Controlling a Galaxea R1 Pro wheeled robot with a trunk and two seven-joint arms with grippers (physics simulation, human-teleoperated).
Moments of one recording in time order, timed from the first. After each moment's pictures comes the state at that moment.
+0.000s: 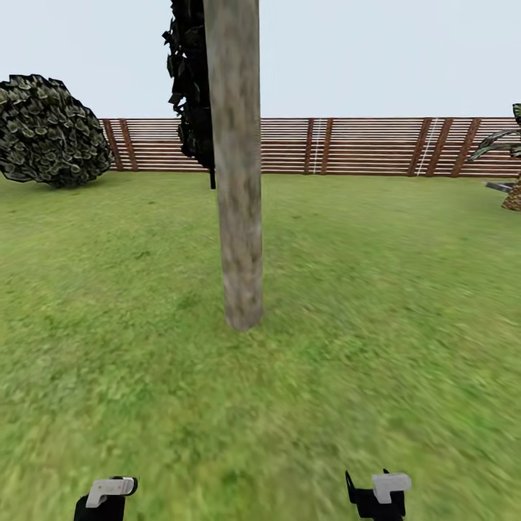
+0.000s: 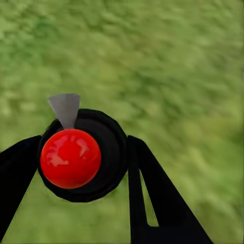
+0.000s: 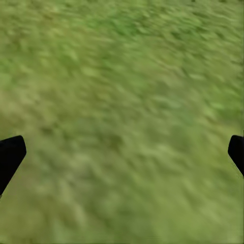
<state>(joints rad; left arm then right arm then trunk) -0.32 0.19 0.35 -0.30 -0.18 -0.37 -0.30 -0.36 -0.06 0.00 -0.18 0.06 -0.63 -0.05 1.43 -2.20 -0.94</state>
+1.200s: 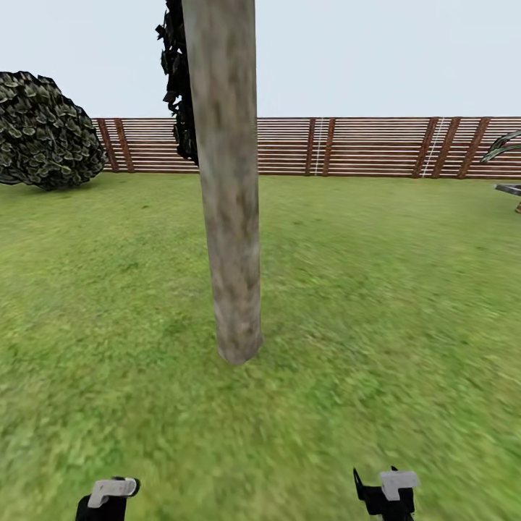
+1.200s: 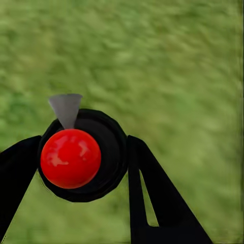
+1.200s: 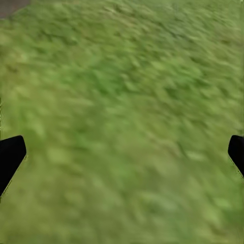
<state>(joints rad) -0.32 0.19 0.35 -0.30 -0.20 -0.36 -0.32 -0.36 -0.09 0.01 -0.20 0.06 -0.63 -0.05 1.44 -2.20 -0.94</state>
